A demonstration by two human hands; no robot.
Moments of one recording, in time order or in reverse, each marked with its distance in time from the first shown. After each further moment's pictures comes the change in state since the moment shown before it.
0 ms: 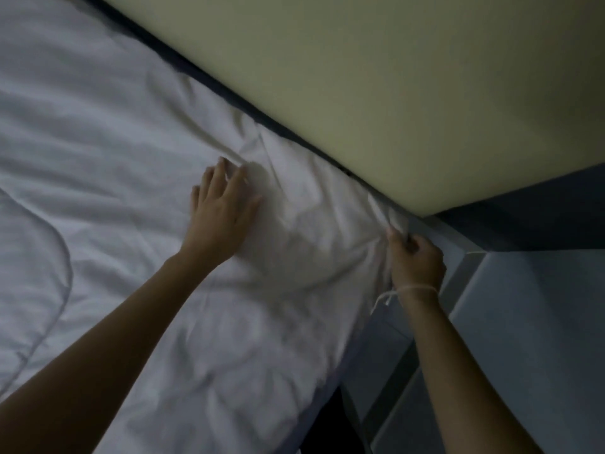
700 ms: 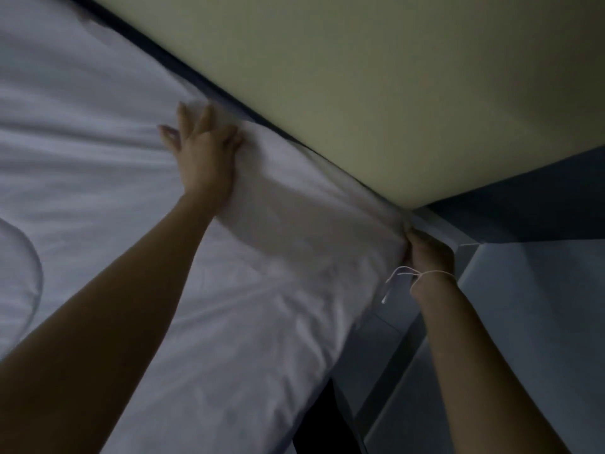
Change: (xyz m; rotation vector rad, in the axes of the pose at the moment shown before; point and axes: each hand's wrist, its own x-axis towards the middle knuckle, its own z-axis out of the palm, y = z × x) left_hand 0.090 0.006 0.004 0.134 0.215 -0.118; right_hand 0.042 0.015 -0.008 0.325 -0.090 0.418
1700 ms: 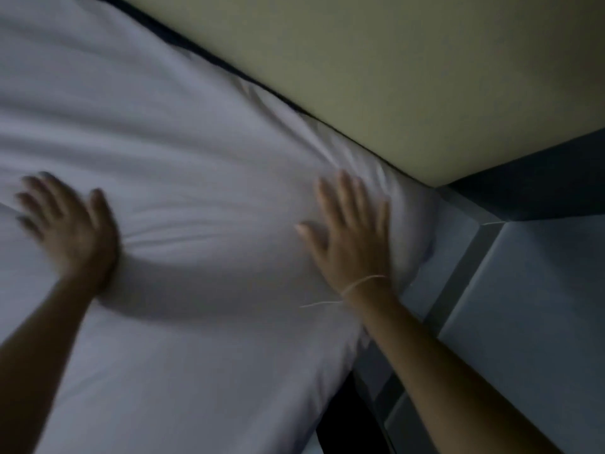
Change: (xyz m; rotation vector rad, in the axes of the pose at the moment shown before) left_hand -0.088 -0.205 0.006 0.160 0.134 -0.398; right_hand -0.036 0.055 0.089 -1.108 0.078 -1.169
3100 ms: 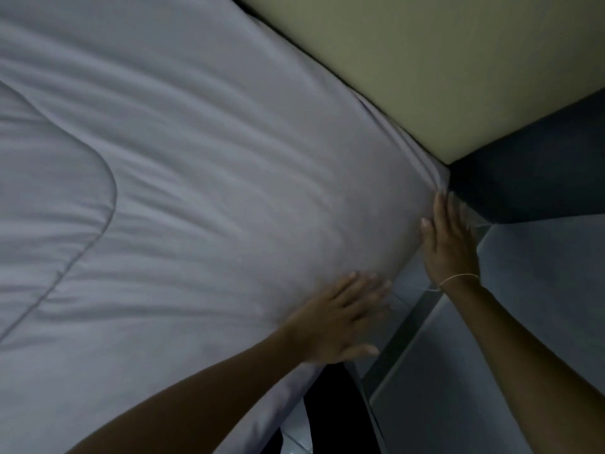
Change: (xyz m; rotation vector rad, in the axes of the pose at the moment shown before) left_hand -0.297 0.136 -0.025 -0.033 -0.348 1.490; right_hand -0.074 0.103 -0.033 0.131 -0.153 0.215
